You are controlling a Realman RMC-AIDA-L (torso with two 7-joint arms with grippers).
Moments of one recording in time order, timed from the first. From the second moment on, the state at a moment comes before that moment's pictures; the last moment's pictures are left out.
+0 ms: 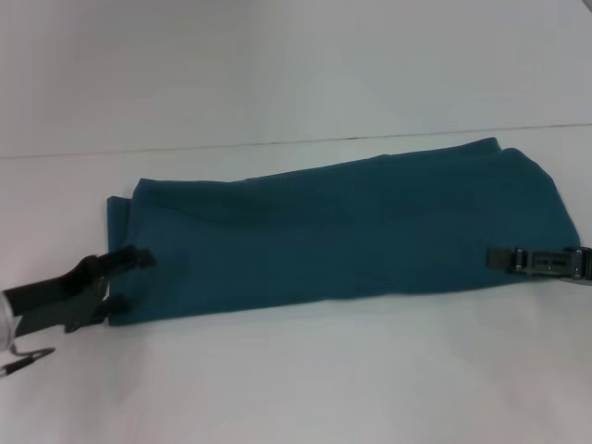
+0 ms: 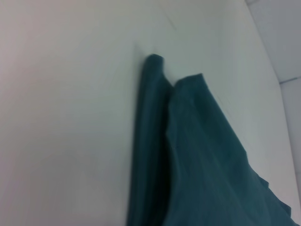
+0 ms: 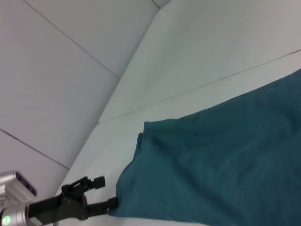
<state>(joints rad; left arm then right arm) -0.55 -2.08 0.60 0.56 2.11 1.13 -2.51 0.44 1.94 -0.59 -0.70 -2.03 -1.61 2.10</state>
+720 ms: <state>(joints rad) -0.55 -2.05 0.55 0.73 2.11 1.36 -2.37 0.45 1.93 -0.57 -0.70 -2.03 -1.62 2.09</state>
